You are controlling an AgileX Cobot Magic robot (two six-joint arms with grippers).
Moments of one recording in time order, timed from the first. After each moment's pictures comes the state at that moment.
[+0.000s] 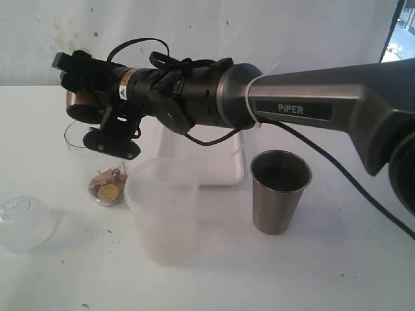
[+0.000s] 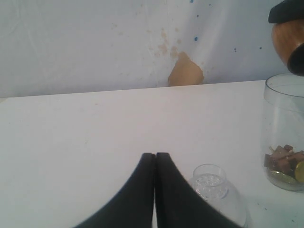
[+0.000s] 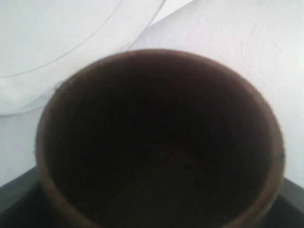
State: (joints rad) left arm 0.06 0.00 -0.01 0.04 0.21 0.05; right arm 0.69 2.11 -1.64 -0.22 -0.10 -2.12
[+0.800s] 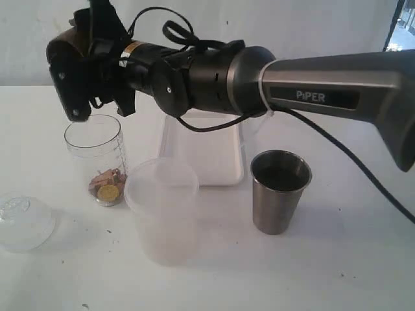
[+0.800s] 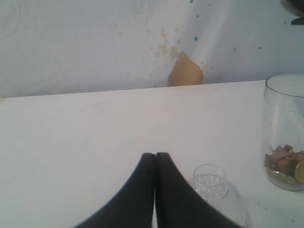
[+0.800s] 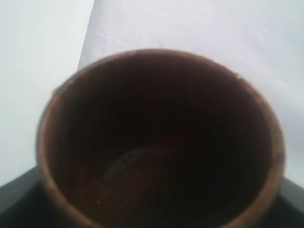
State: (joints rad) left arm 0.06 0.00 -0.01 0.04 0.21 0.05; right arm 0.69 2.05 -1.64 0.12 -0.18 -1.57
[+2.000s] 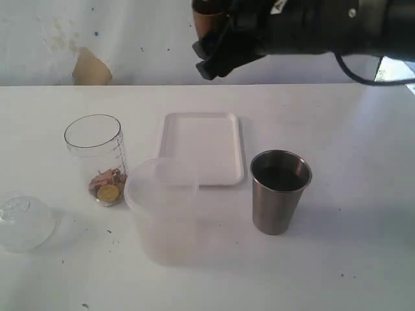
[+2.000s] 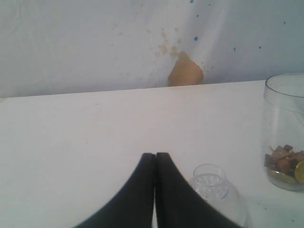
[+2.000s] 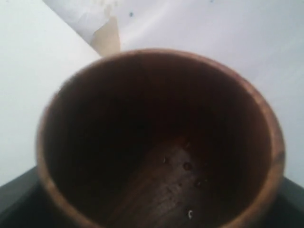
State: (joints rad) left arm 0.06 0.00 -0.01 0.04 0.21 0.05; right arm 0.39 1.59 -1.24 0.28 0.08 -0.66
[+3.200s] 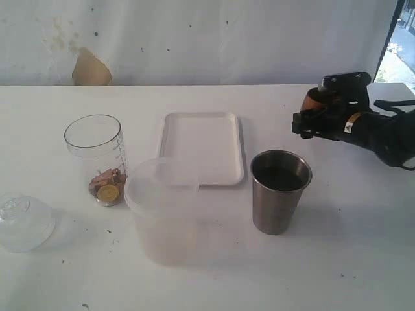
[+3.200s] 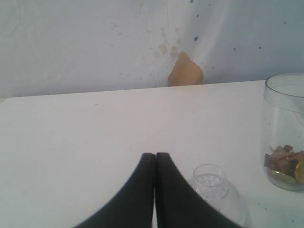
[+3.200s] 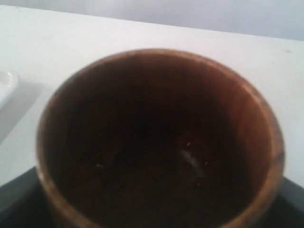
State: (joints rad) left arm 0.06 0.00 -0.01 0.04 0.21 0.05; right arm -0.09 2.11 -1.11 -0.43 -0.49 0.32
